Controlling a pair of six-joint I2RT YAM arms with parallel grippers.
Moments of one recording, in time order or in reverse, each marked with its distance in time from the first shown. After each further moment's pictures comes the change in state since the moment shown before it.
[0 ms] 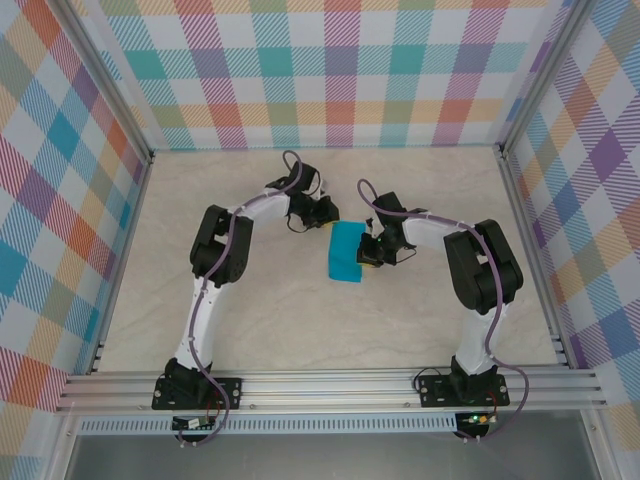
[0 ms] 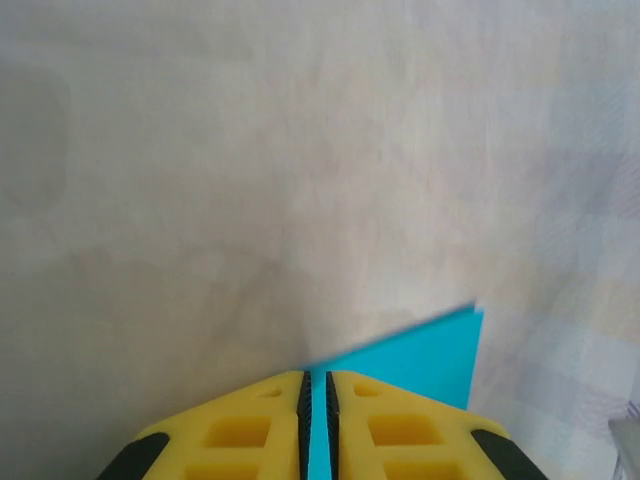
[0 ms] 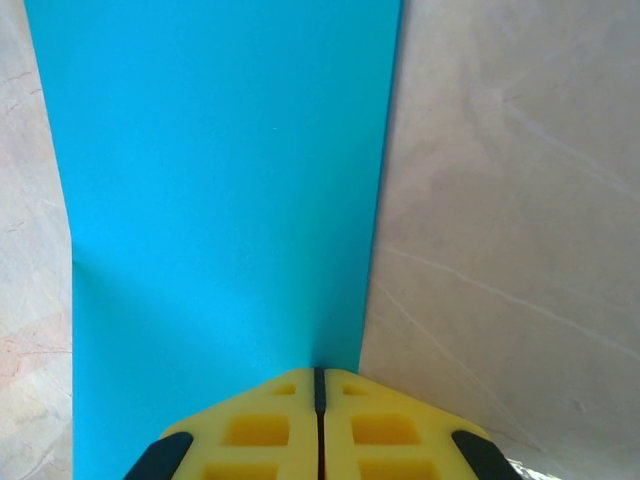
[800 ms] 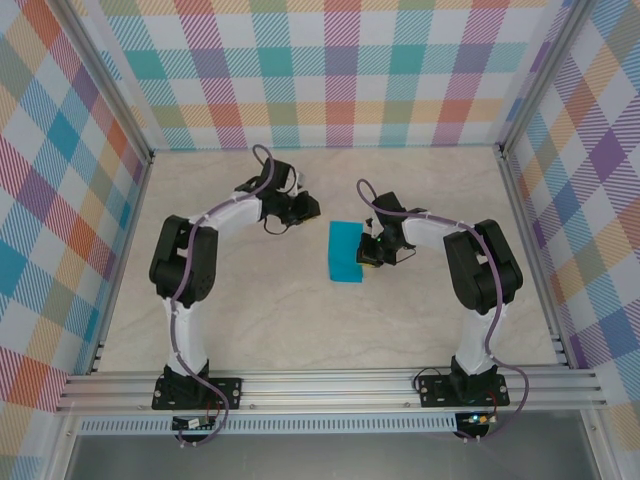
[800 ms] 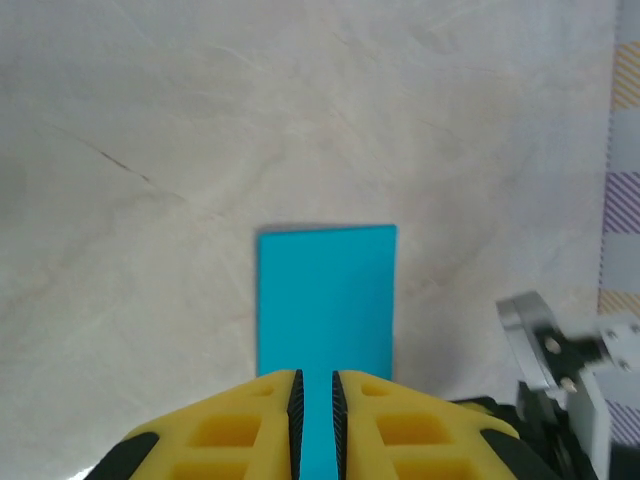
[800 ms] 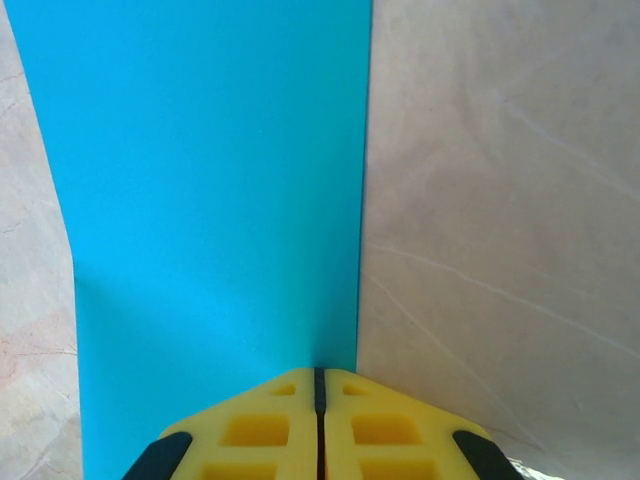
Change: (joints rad) left arm 0.026 -0.405 -0.415 0.102 -0.038 -0.001; right arm 0.003 0.000 0.004 -0.007 0.008 0.000
